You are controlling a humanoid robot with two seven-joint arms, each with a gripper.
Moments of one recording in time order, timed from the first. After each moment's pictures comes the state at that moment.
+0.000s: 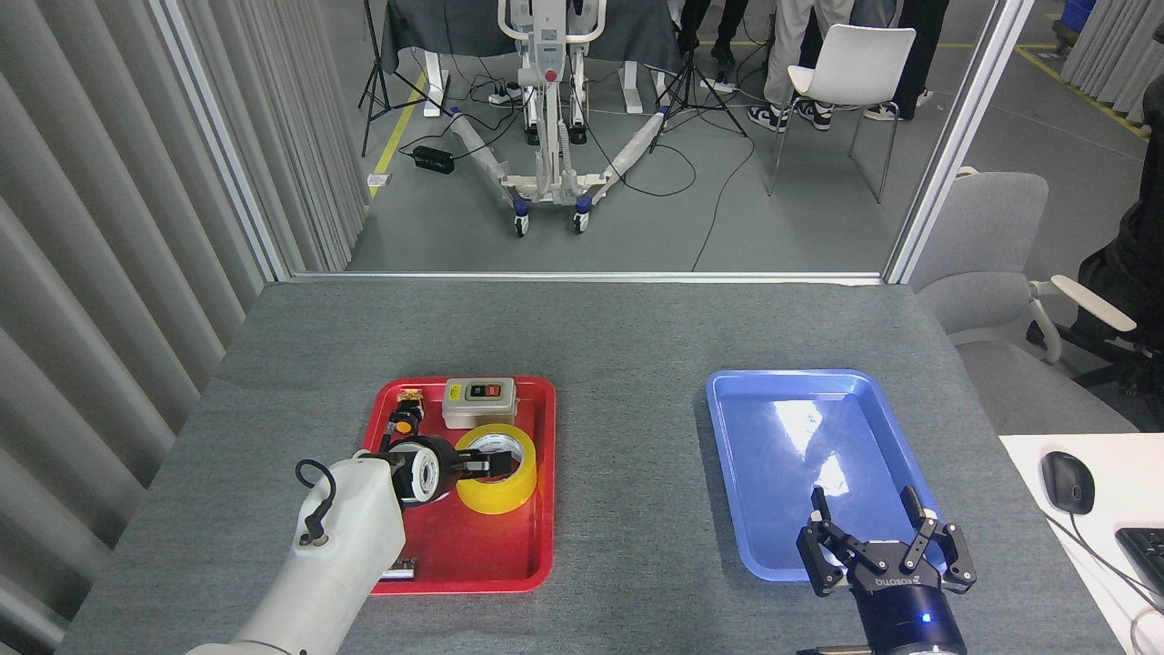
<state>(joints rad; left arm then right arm) -0.75 0.03 -0.32 -0.65 -1.08 0.03 -0.64 0.06 0.05 -0.20 -1.60 1.57 -0.19 -0.03</state>
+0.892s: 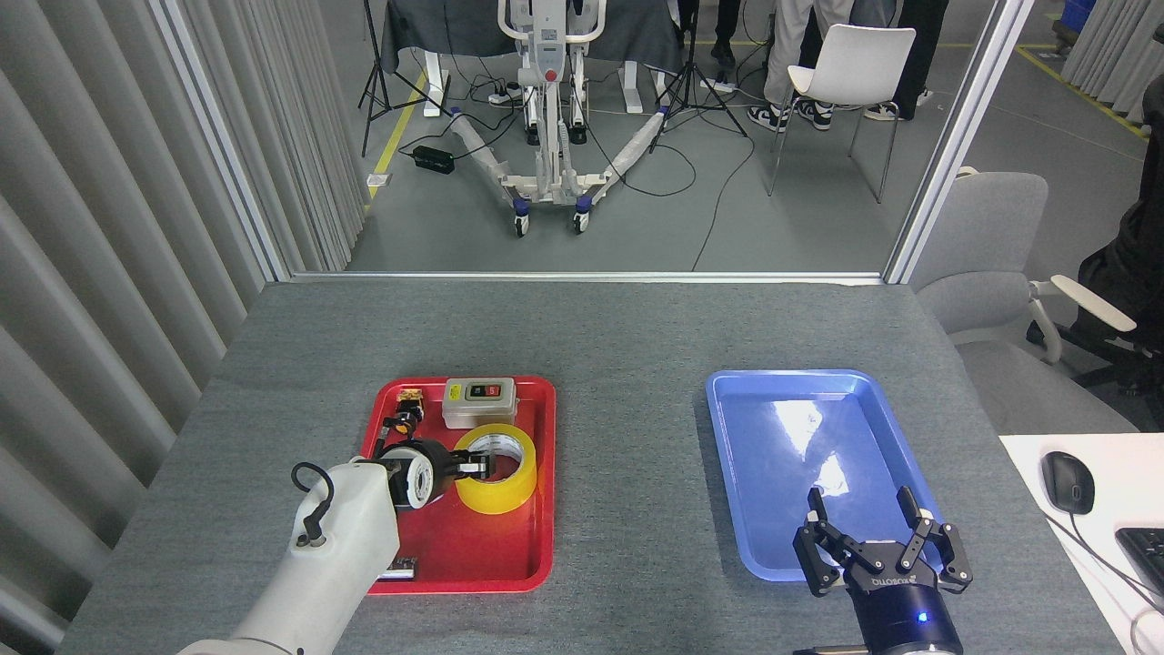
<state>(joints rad) -0.76 0.04 -0.34 -0.60 -1.09 0.01 -0.55 0.07 0.06 -0.19 -1.61 1.57 -0.19 -0.03</state>
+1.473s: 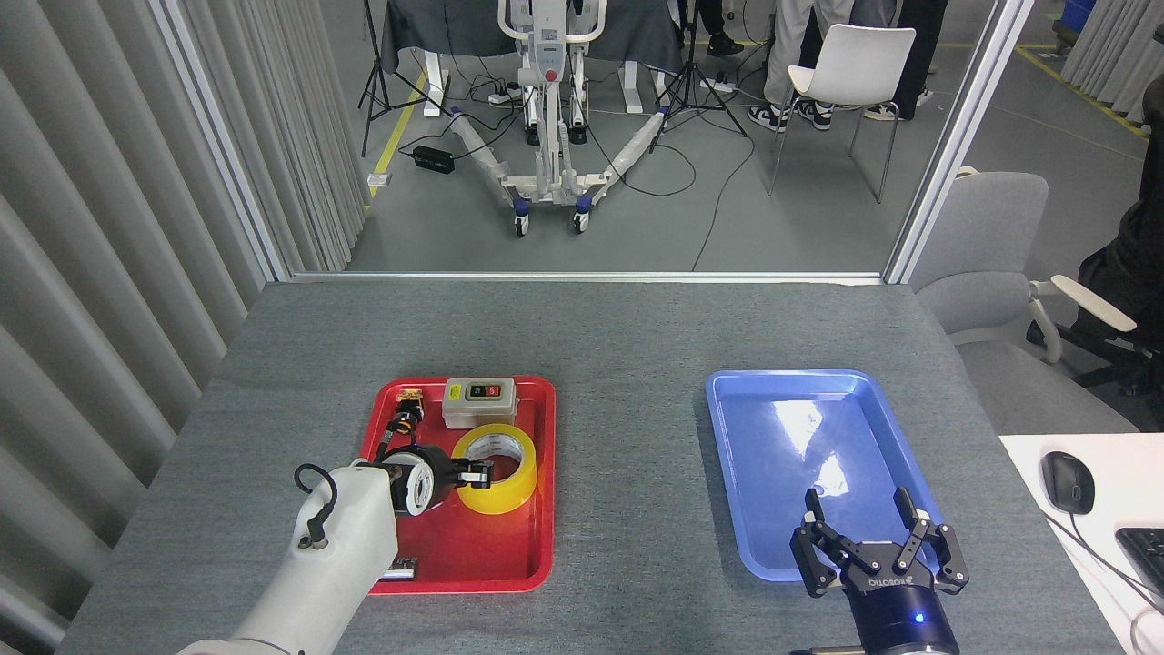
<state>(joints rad) -0.76 0.04 -0.35 -0.58 -1.13 -0.04 -0.56 0.07 0.06 -0.19 -1.61 1.57 -0.19 -0.03</state>
